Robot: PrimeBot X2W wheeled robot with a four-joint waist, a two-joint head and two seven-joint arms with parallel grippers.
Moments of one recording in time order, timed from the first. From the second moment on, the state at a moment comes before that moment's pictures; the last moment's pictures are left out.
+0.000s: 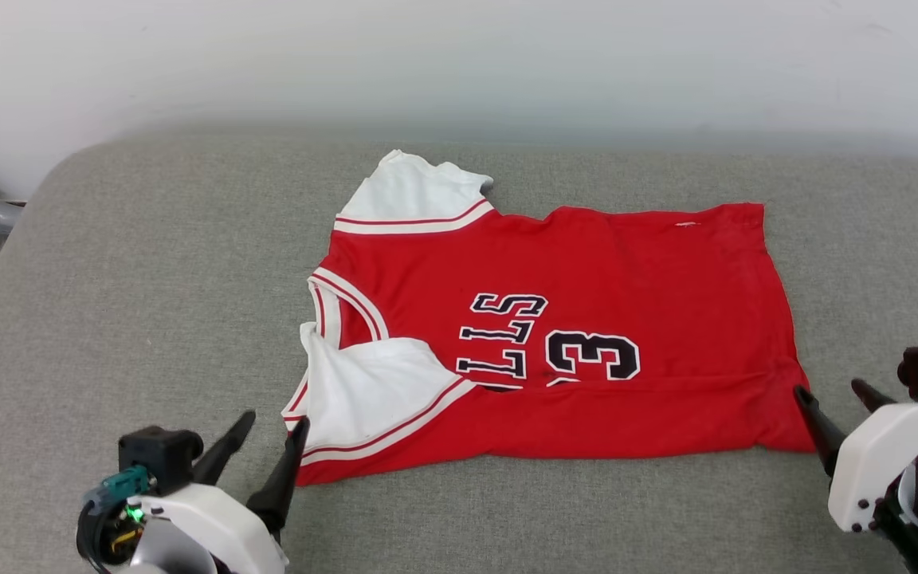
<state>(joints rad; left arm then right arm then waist) -0.16 0.59 -0.59 0.11 -0.85 0.13 -0.17 -0.12 -0.26 -0.06 0.06 0.29 0.13 0.48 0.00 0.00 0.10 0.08</state>
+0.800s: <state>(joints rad) -0.19 0.58 -0.64 0.24 -0.90 0.21 0.03 -0.08 -0.18 -0.12 -0.07 0.24 0.13 0.57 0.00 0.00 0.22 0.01</state>
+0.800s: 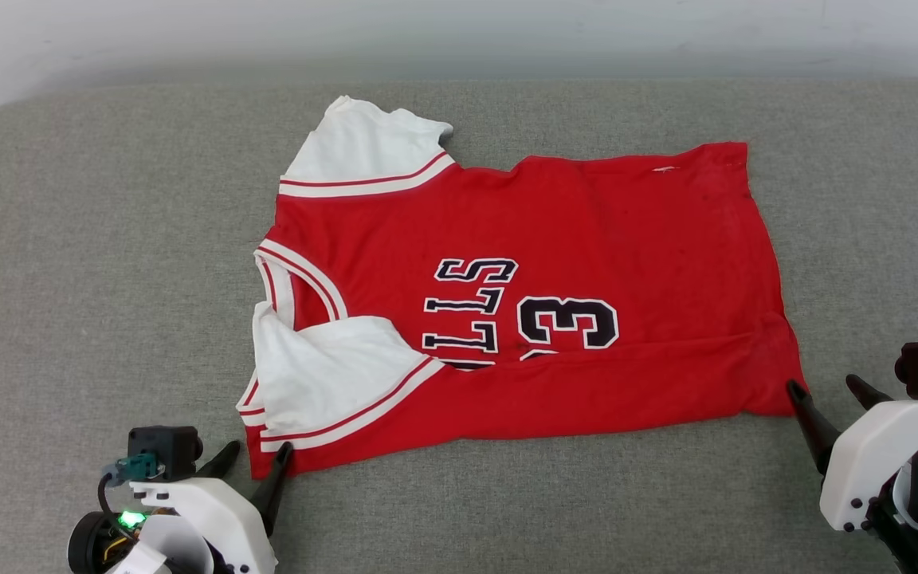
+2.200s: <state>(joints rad) -0.19 0.64 -0.64 -0.10 -0.87 0.24 0.05 -0.21 -0.11 -0.23 0.22 0.10 0.13 0.71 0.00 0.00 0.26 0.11</state>
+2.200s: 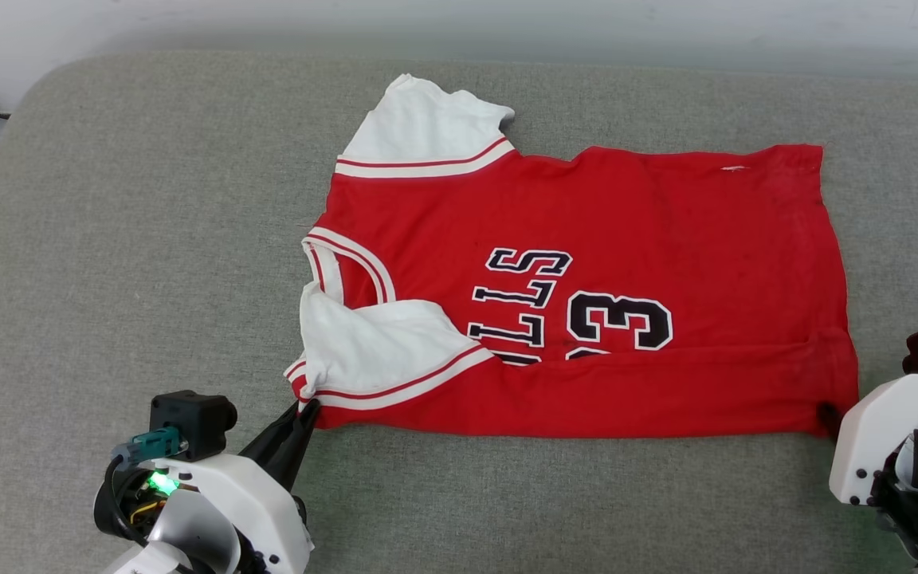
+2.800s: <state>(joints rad) -0.12 0.66 -0.66 -0.03 -0.91 0.24 0.08 -0.13 -0.13 -0.24 0.18 0.15 0.13 0.74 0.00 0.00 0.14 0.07</state>
